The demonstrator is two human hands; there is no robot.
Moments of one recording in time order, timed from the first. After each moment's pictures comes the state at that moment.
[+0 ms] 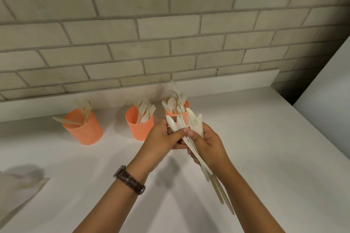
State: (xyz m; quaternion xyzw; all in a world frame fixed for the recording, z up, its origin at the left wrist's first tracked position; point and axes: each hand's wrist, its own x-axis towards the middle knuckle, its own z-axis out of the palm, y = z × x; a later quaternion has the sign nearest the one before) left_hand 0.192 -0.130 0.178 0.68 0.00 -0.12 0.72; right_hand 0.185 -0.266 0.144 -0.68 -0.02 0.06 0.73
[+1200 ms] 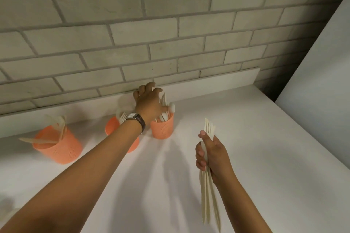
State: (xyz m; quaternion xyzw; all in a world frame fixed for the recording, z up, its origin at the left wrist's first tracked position) left_hand 0.371 -0.138 0.139 0.99 -0.09 0.08 0.13; right_hand 0.203 -0.303 0.120 -0.55 0.20 0.04 0.81
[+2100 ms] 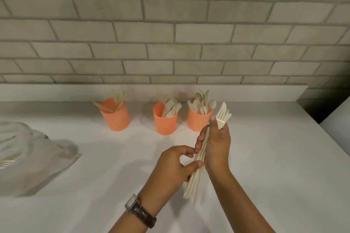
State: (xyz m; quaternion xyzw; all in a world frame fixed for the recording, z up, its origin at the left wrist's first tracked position) left_hand 0.118 -0.102 0.147 0.84 0.05 -0.05 0.55; right_hand 0.178 -0.205 0.148 -0.60 0.08 -0.09 0.79
